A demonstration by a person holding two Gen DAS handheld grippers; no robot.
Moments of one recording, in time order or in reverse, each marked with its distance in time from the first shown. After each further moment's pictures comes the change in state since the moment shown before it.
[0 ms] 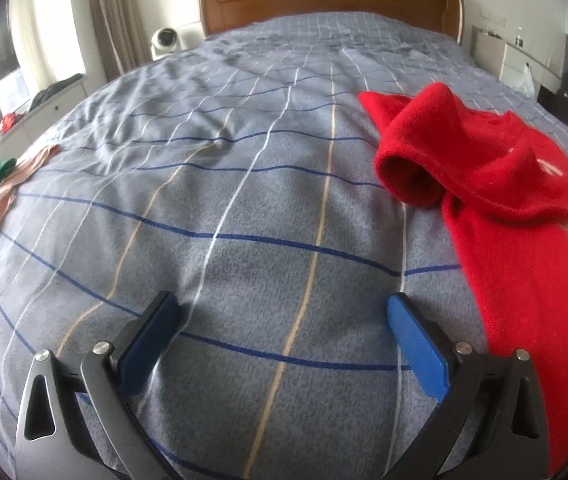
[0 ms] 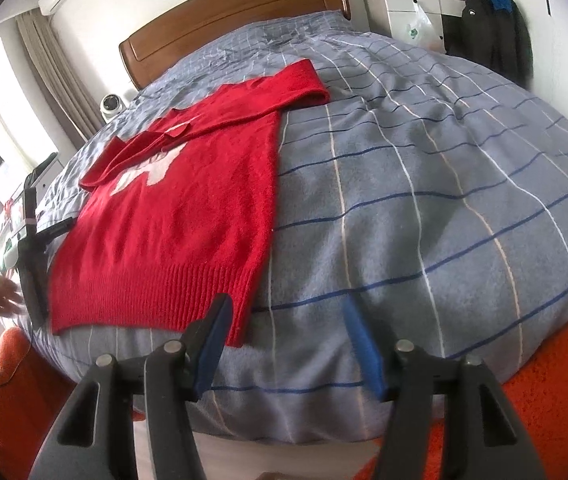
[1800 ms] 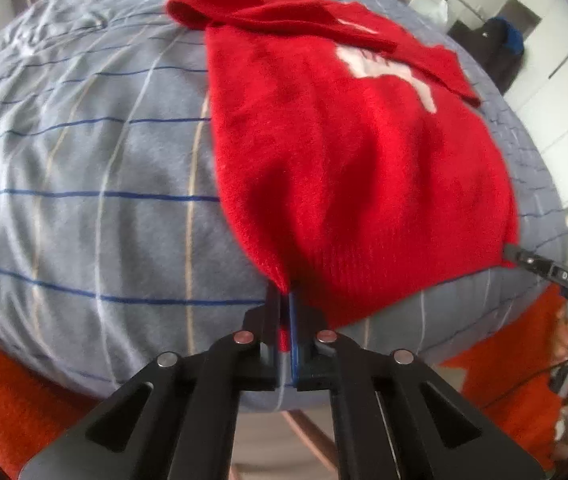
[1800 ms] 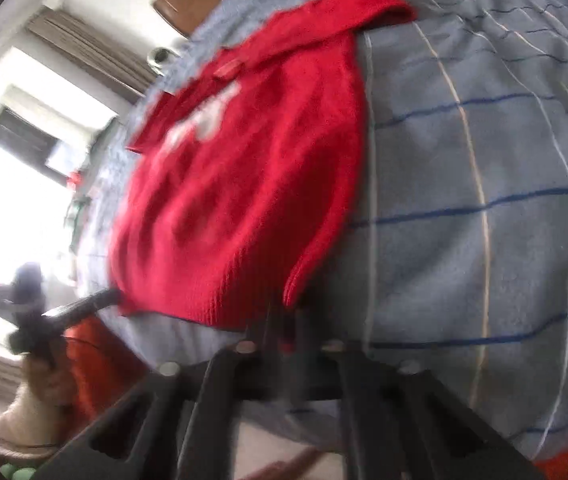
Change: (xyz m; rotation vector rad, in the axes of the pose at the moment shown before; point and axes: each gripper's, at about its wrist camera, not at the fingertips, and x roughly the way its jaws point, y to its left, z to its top) left arm -0.129 -0.072 -0.102 0.066 0.378 -0.362; right arm 0.059 0.015 0.031 0.029 0.311 0.279
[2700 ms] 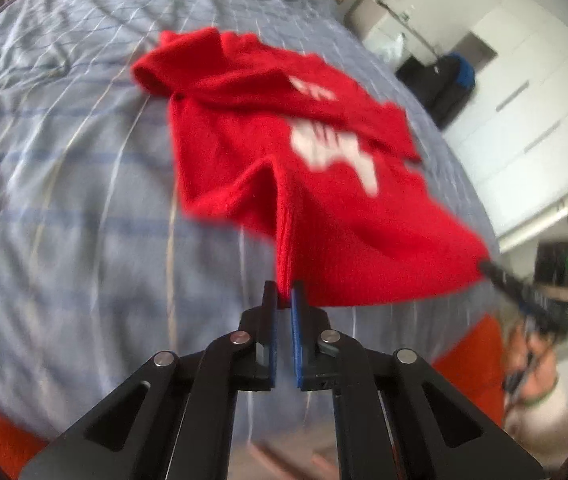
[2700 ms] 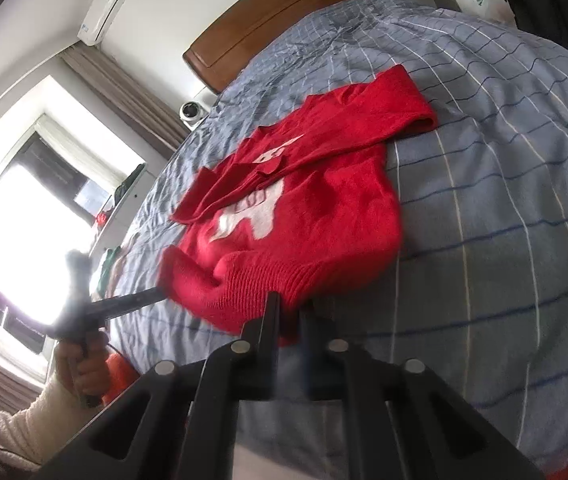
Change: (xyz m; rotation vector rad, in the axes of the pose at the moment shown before) left arm -0.034 0.019 0.036 0.002 -0.077 -0.259; right arm -0.059 0.015 0.026 -0.047 -0.217 0.143
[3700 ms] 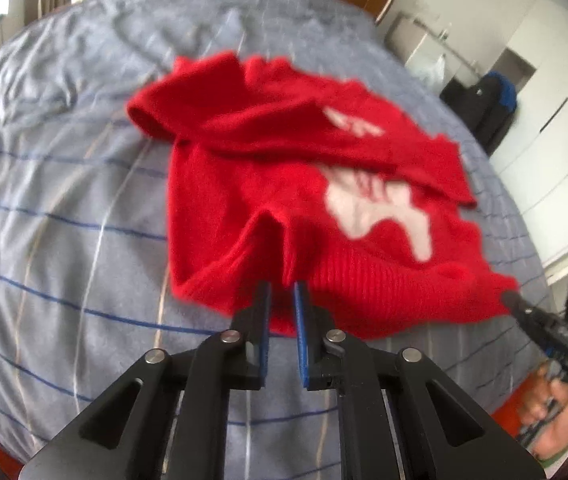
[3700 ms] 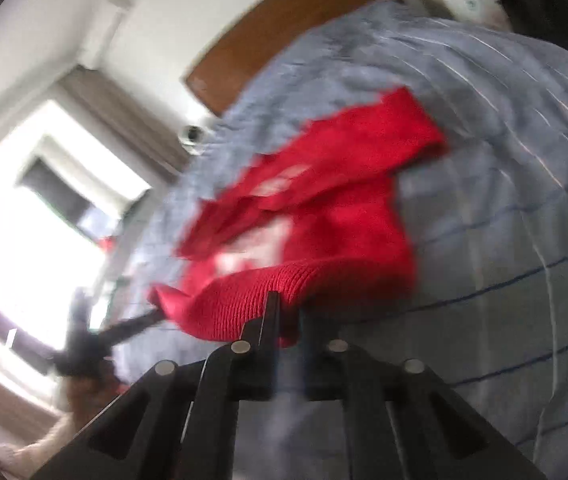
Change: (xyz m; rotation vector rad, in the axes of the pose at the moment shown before) left arm 0.059 -0.009 0.057 -0.053 -0.114 0.166; right arm 0.043 -0.021 0.027 0.108 -0.053 -0.042
